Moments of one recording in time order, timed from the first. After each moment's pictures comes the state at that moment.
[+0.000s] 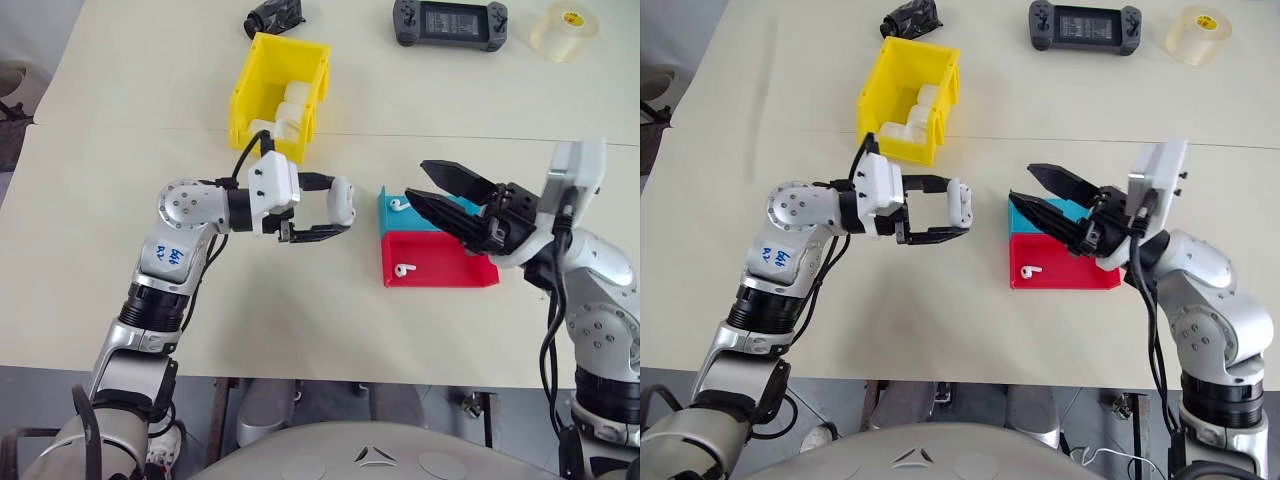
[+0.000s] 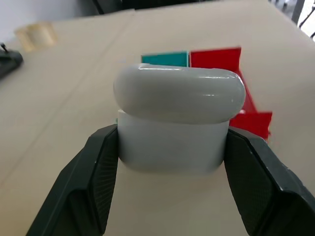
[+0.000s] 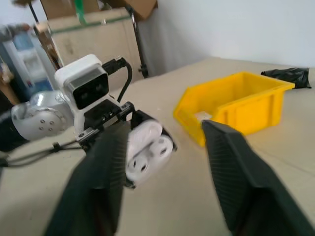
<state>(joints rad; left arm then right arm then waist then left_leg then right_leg) -0.57 0.44 -0.20 0.05 -0.22 0.09 -1.04 -0.22 -0.63 -0.15 -0.48 0.84 0.52 0.75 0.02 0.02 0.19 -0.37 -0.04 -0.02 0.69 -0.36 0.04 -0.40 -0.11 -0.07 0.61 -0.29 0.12</state>
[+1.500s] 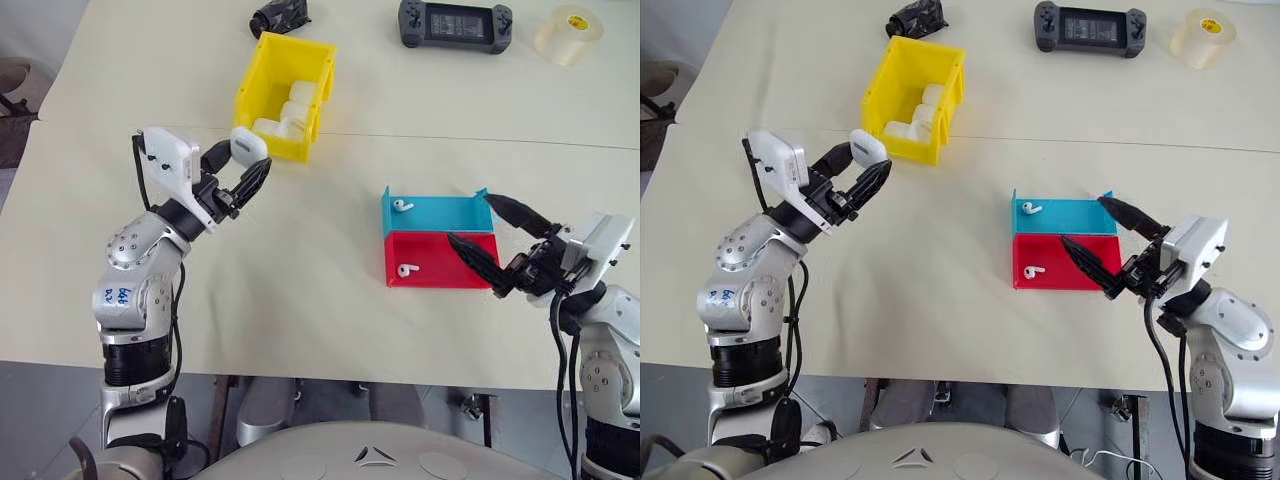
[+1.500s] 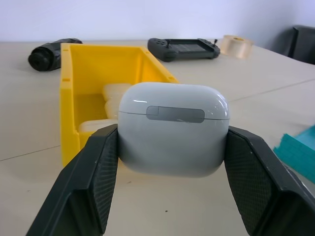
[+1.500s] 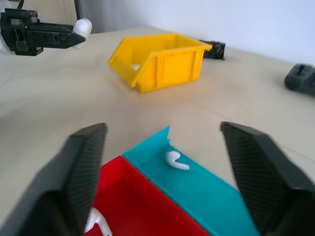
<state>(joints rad) -0.31 0.30 0.20 -0.26 -0.37 0.48 -0.47 0.13 -0.52 -0.36 -0.42 0.57 0.11 0.86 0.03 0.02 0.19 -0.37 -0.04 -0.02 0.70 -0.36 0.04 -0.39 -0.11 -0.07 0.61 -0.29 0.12</state>
